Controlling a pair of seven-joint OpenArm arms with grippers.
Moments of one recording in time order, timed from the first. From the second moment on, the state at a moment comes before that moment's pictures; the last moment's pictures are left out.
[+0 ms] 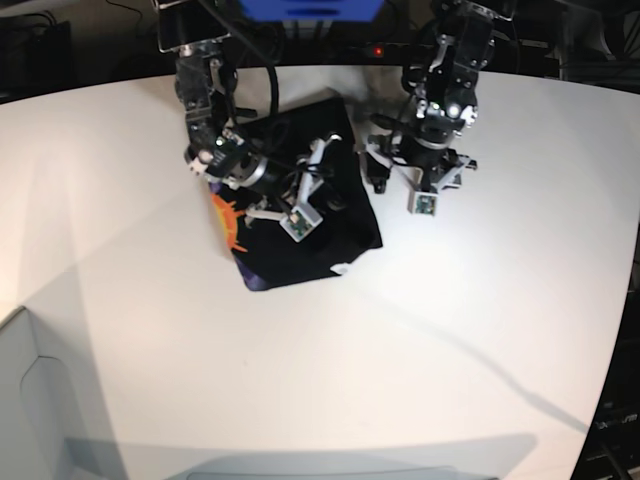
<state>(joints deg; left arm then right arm) 17.2 -12.9 13.1 103.8 -10.3 9.4 40.5 -7.2 -4.8 -9.3 91.8 6.0 39.1 -36.3</state>
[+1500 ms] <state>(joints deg) 26.4 -11.7 -21.6 115.4 -10.8 9.0 40.9 -25.0 1.2 -15.4 112.4 5.8 39.1 -39.7</state>
